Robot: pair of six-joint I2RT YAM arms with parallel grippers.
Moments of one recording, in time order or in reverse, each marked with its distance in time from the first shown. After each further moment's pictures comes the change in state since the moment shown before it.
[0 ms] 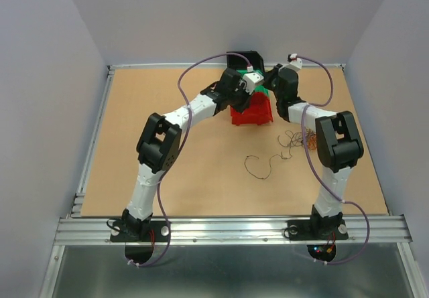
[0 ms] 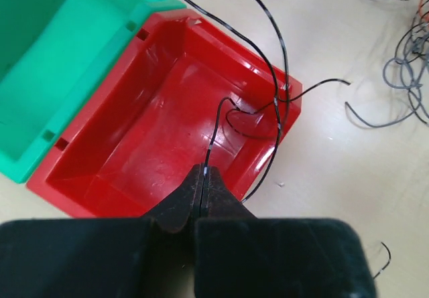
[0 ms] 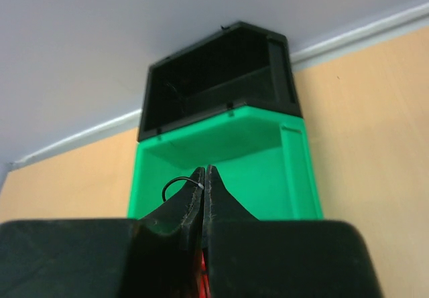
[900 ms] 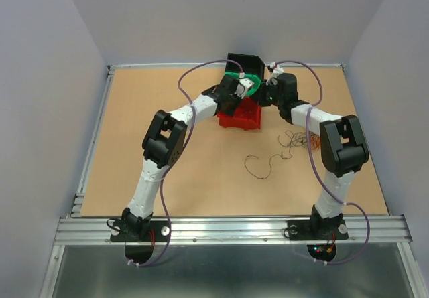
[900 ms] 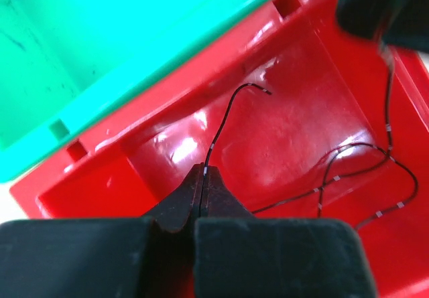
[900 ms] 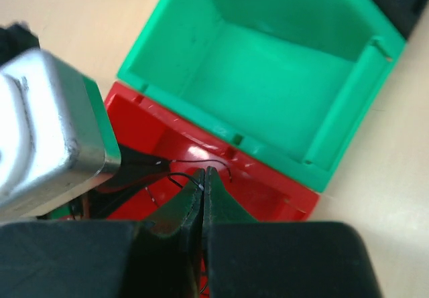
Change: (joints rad) left arm 0.019 0.143 0.080 -0.139 -0.271 0.014; right arm 0.000 -0.071 -0.074 -0.308 -0.475 -0.262
